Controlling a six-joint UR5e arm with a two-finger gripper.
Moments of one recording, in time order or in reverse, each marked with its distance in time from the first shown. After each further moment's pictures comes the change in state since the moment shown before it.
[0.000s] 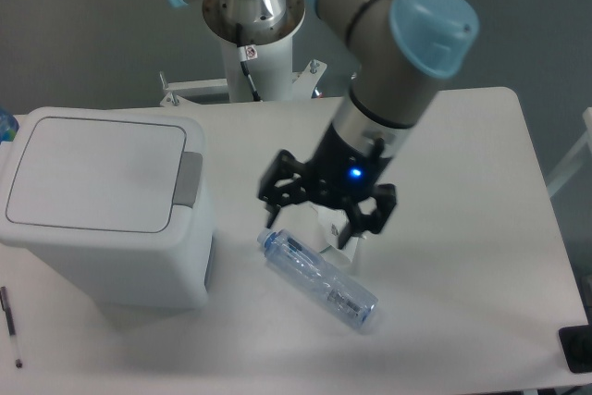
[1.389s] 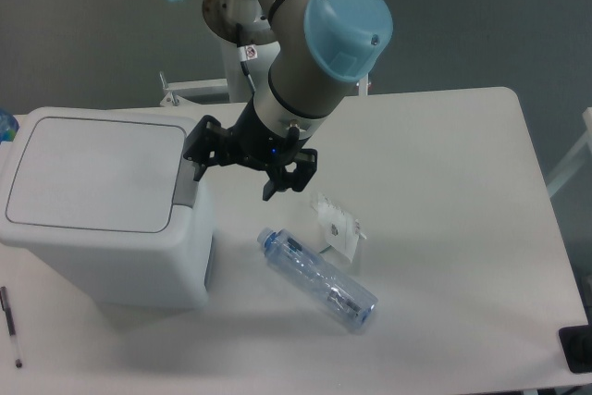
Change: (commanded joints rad) arm -0.080 -0.017 -0.020 -0.126 0.080 -0.069
